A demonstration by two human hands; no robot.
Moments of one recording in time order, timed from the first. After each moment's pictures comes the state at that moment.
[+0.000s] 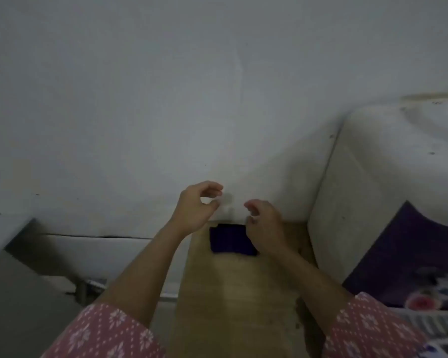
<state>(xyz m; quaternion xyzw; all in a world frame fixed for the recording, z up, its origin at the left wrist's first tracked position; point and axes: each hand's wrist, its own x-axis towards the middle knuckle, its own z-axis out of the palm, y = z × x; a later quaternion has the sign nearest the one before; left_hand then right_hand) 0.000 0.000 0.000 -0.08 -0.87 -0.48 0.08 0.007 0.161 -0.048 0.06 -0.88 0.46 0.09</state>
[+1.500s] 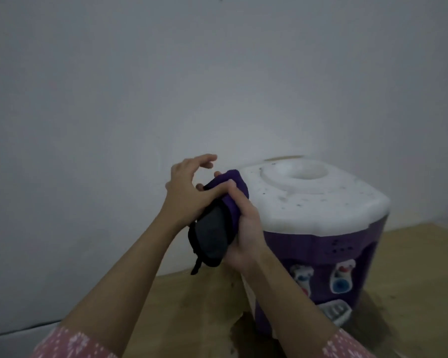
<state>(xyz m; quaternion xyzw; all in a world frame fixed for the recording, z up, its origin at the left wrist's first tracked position) 0.089 0.139 0.173 -0.27 -0.80 -0.49 0.23 0.139 0.238 0.136 0.09 -0.34 0.93 -0.04</state>
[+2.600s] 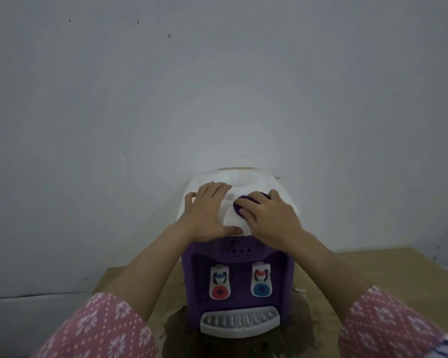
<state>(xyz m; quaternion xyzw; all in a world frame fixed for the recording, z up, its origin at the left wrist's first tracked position) 0.135 0.321 0.143 -0.25 -0.94 -0.14 0.16 0.166 0.492 0.134 0.18 -0.93 0.04 0.31</state>
